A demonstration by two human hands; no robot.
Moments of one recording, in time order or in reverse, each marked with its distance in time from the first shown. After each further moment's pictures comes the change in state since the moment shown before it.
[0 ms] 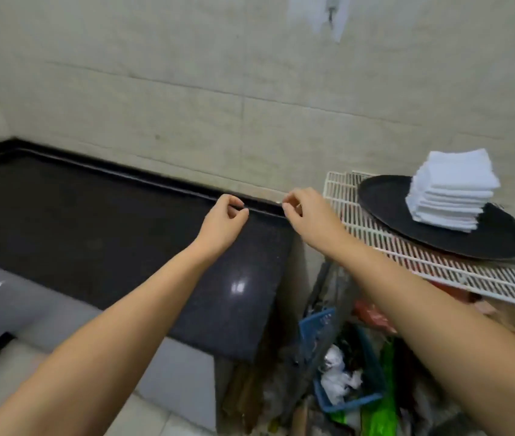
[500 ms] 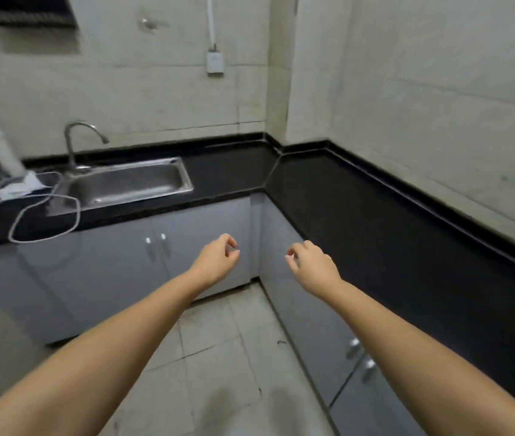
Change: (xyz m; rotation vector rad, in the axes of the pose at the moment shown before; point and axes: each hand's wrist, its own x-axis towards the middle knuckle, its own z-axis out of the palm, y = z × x) left_hand -0.195 -0.222 -0.529 0.539 0.510 -0.554; right_hand 0.003 -0.485 0.371 0.033 -0.524 -0.602
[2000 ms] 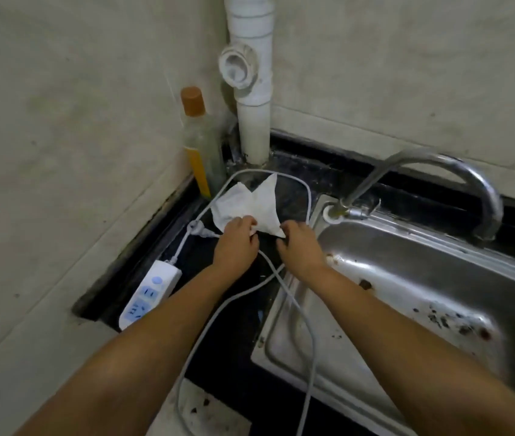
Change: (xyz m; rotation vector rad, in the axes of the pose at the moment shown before) left_hand 0.456 -0.716 -0.418 0.069 0.466 -0.714; right_hand 0.688 -0.726 0.431 0.237 -0.566 -0.602
